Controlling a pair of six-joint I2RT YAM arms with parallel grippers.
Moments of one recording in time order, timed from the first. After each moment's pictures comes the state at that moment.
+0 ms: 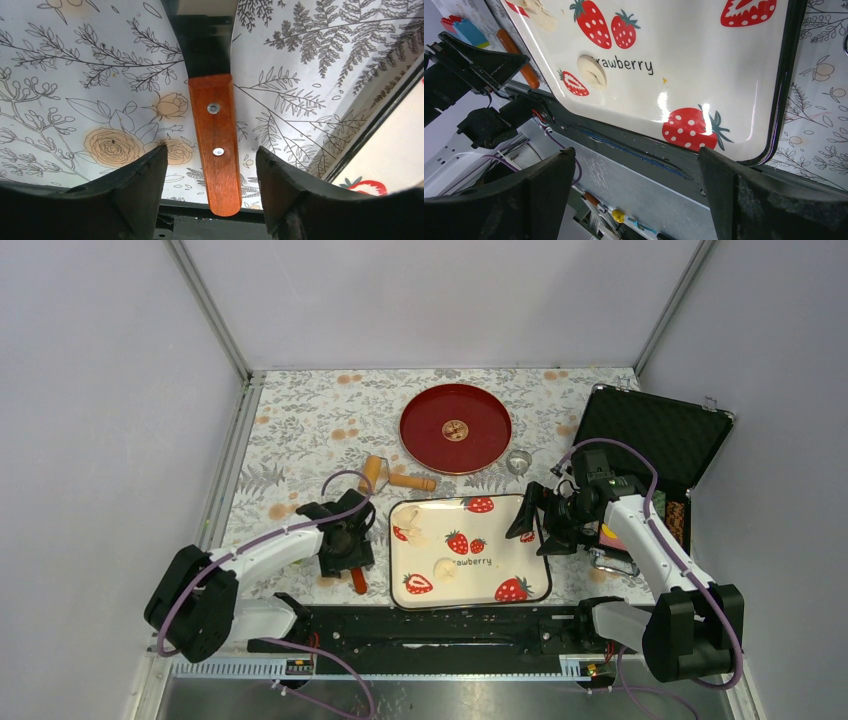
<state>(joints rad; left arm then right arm) -0.61 1.23 0.60 -0.76 -0.11 -0.87 0.13 1.16 0.80 -0.95 -0.57 0.44</state>
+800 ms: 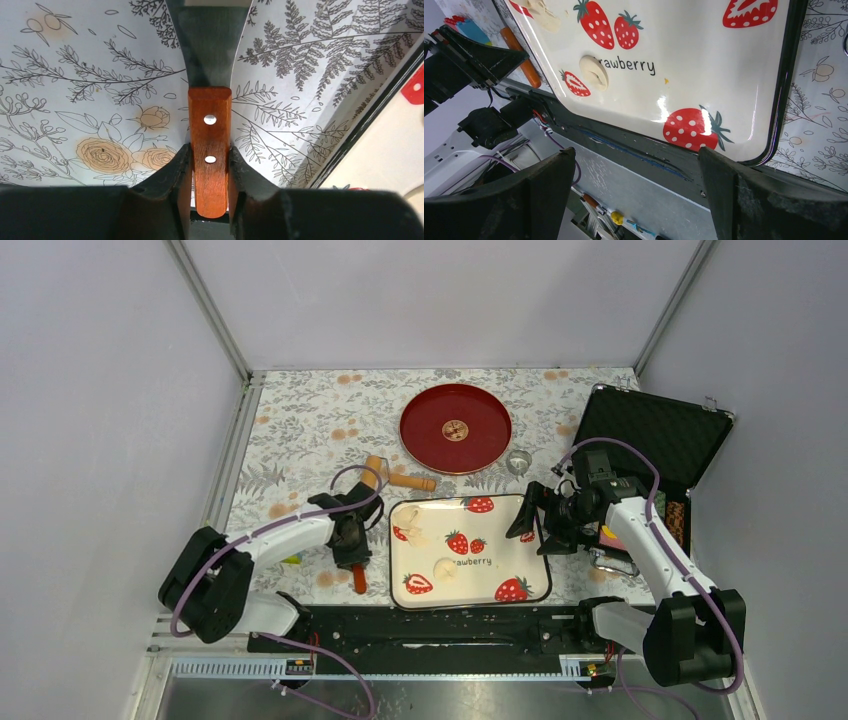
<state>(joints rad) -0.62 1.36 0.68 -0.77 -0.11 -0.85 0.13 1.14 0.80 -0.95 -0.57 0.44</state>
